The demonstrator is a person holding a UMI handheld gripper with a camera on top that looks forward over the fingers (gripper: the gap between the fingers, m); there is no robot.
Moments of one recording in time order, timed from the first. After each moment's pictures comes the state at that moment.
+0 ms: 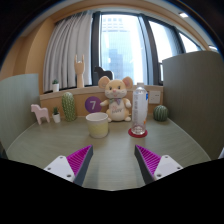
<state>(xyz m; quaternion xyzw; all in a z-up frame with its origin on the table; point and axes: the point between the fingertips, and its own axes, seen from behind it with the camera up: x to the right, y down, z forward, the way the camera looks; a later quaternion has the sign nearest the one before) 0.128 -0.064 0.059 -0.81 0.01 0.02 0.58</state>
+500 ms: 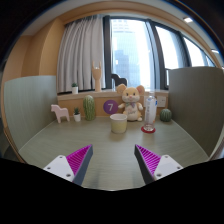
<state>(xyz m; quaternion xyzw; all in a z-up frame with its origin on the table) 0.048 -0.172 0.104 -0.81 -0.01 0.04 0.59</state>
